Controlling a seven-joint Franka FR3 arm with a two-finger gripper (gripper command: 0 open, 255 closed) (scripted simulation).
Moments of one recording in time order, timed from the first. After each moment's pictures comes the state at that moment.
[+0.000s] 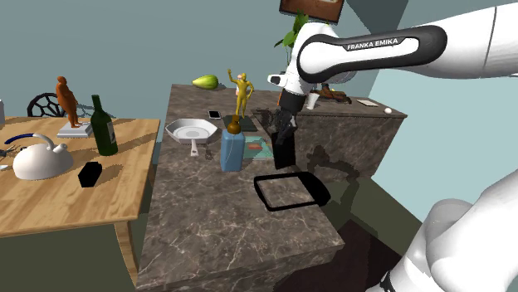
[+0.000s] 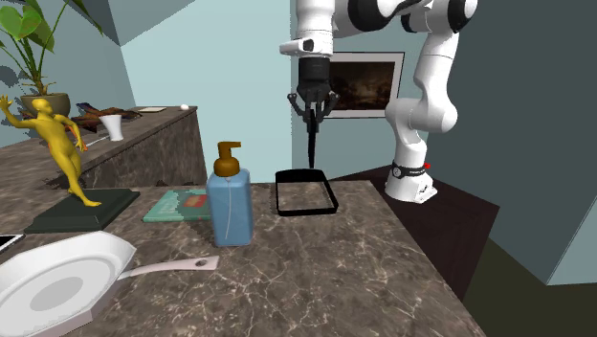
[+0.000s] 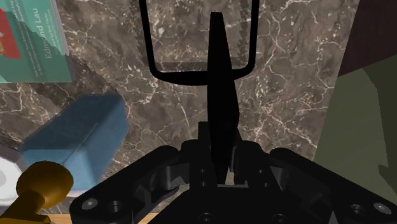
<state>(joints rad) 0.18 -0.25 -0.08 -2.14 0.07 1.95 -1.05</state>
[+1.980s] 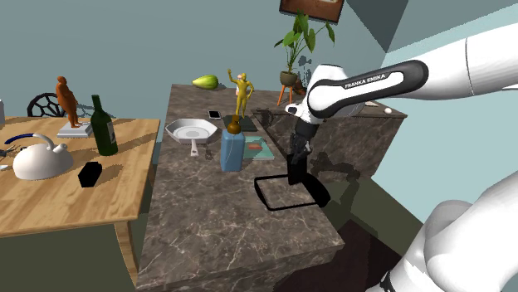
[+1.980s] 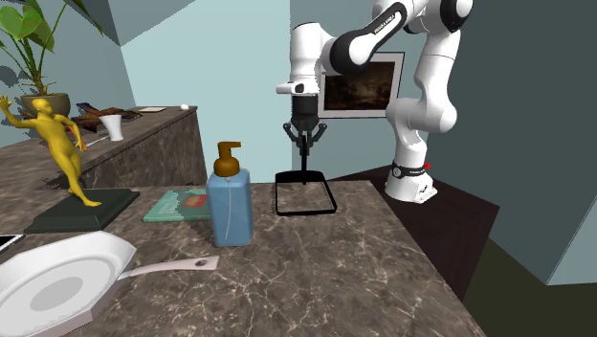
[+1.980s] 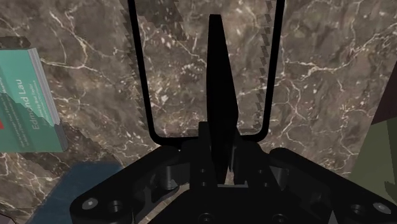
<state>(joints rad) 0.11 -0.26 -0.19 -2.39 0.06 2.18 -1.23</state>
